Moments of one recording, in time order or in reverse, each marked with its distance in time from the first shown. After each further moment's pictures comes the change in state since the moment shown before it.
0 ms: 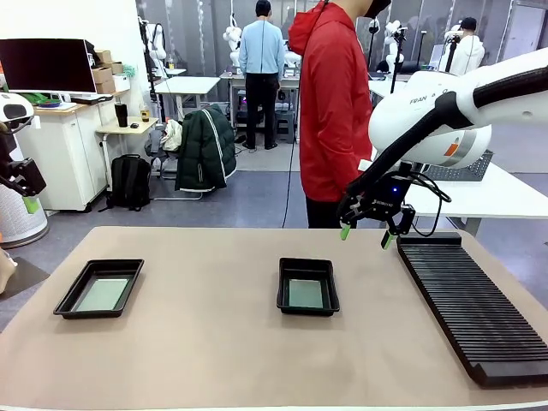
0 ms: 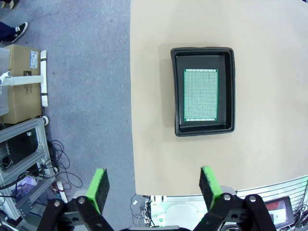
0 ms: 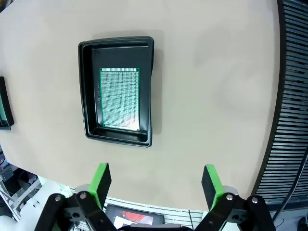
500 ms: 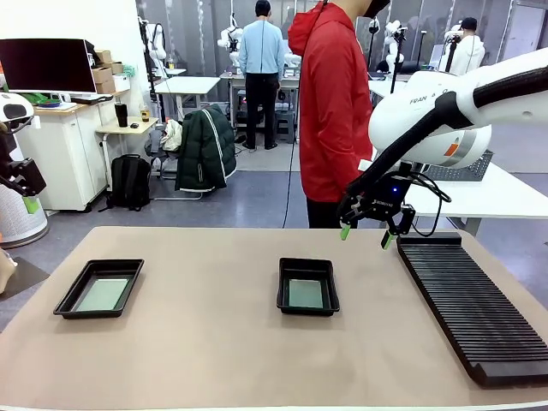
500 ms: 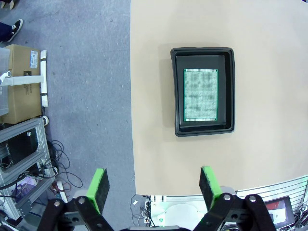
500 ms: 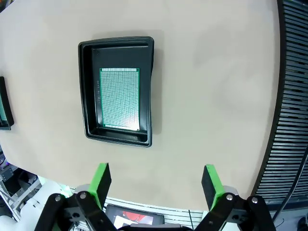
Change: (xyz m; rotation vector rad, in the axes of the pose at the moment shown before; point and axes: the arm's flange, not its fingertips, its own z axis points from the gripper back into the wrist) left arm 0.000 0.000 0.000 0.000 0.000 0.000; right arm 0.000 0.000 0.000 0.000 0.000 0.000
